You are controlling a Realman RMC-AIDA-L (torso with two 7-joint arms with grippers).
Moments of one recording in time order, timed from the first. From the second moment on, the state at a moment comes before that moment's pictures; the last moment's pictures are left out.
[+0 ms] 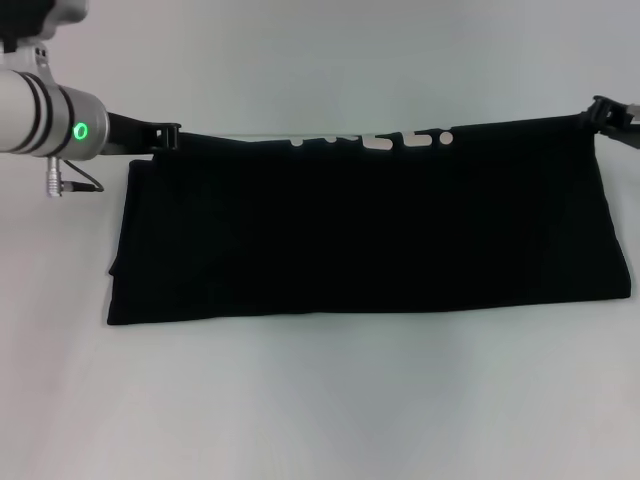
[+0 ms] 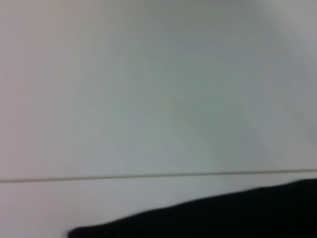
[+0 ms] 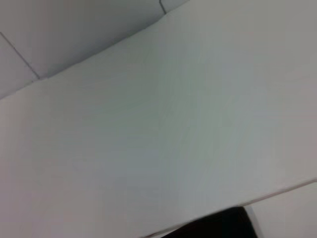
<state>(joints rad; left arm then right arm) -0.89 -2.06 0.78 0.73 2.69 0.87 -2.63 0.84 2.00 -0.69 -0.53 -2.37 -0.59 2.55</state>
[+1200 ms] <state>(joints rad) -0.88 -2.09 0.77 0.68 2.72 0.65 -2.64 0.92 2.09 -0.76 -0.42 -2.34 -0.23 2.48</state>
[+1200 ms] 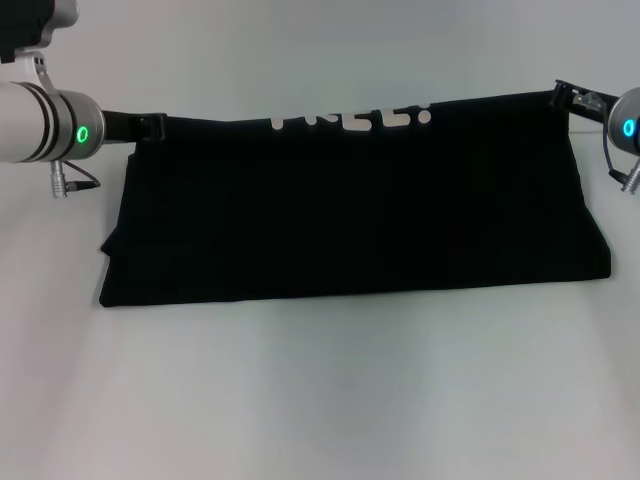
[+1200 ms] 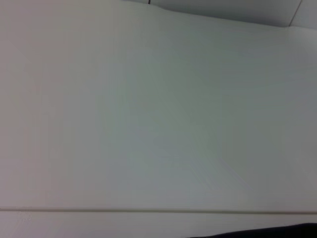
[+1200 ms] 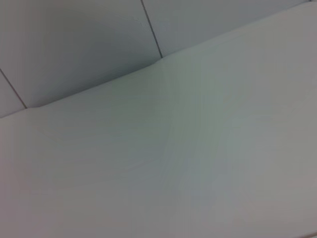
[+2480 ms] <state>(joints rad) -0.83 -2.01 0.73 0.70 2.44 0.93 -2.61 0.89 1.92 -0.75 -0.61 -2.35 -0.77 2.60</state>
